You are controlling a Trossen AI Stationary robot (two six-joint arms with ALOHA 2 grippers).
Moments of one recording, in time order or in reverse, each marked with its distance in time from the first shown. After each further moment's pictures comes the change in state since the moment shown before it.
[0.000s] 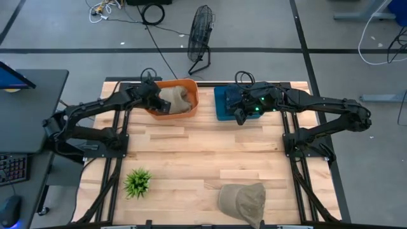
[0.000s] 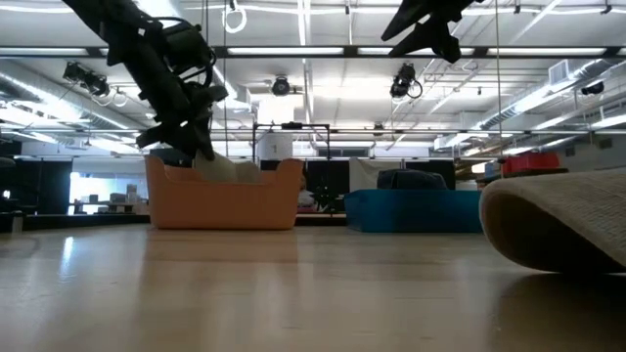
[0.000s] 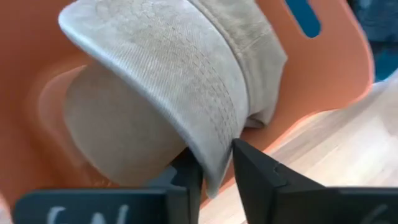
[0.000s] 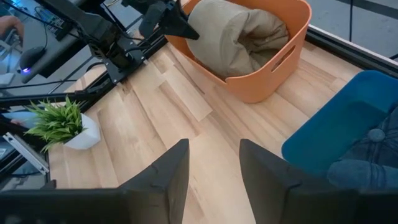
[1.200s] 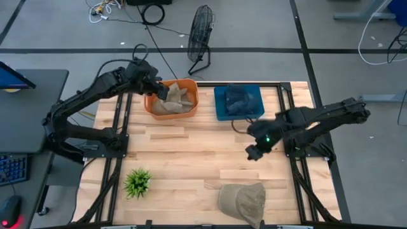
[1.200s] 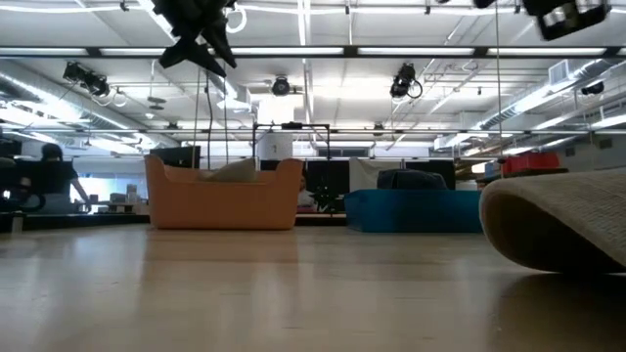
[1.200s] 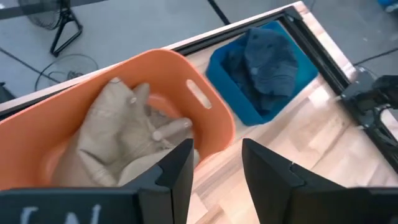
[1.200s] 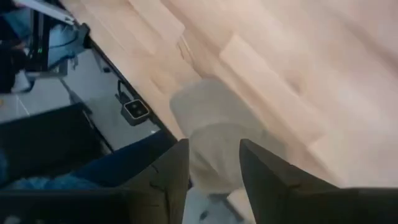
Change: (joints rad) left arm -0.066 -0.003 0.535 -0.373 -0.026 0.052; right arm 0.412 0.001 0.000 -0.385 -0.312 0.648
